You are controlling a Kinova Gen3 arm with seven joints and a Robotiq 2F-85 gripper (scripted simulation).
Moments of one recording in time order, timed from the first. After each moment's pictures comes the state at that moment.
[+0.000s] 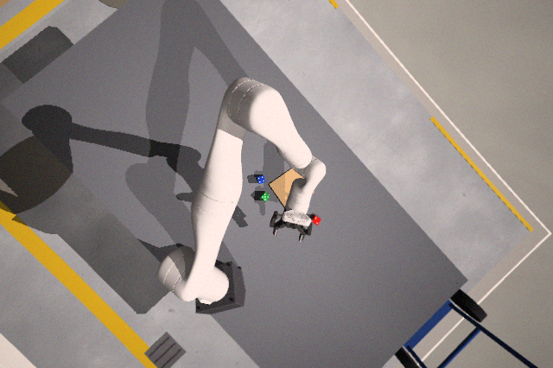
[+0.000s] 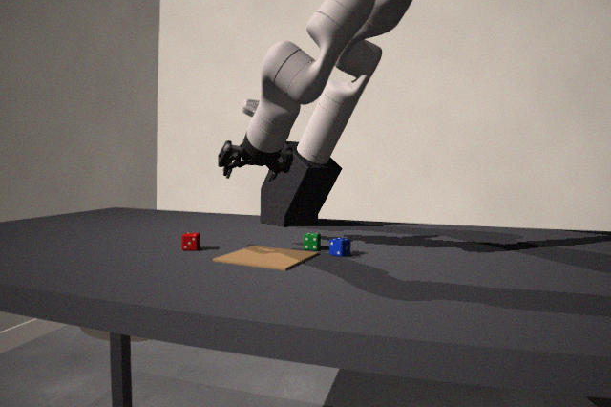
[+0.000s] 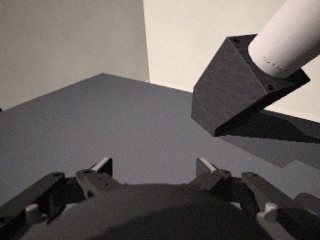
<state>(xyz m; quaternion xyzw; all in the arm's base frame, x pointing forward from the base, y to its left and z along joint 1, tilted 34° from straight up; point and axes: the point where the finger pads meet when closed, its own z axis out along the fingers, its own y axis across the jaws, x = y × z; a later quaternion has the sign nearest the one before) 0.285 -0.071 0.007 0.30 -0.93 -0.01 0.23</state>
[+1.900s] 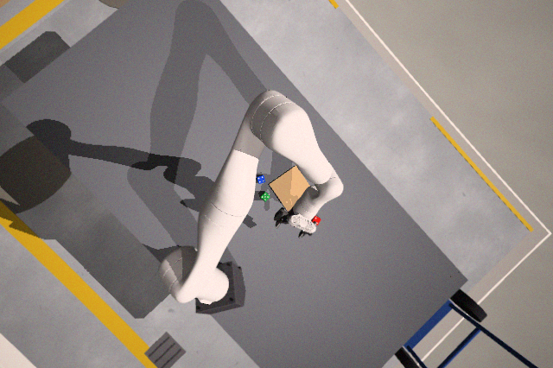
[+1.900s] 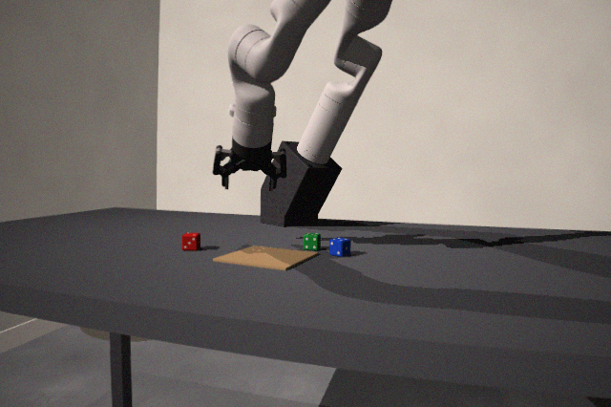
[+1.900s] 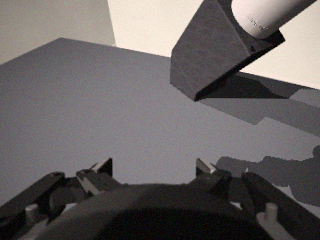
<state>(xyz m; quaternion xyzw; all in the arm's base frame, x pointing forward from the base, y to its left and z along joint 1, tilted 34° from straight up) 0.307 -0.057 -0.003 0.23 -0.95 -0.12 0.16</state>
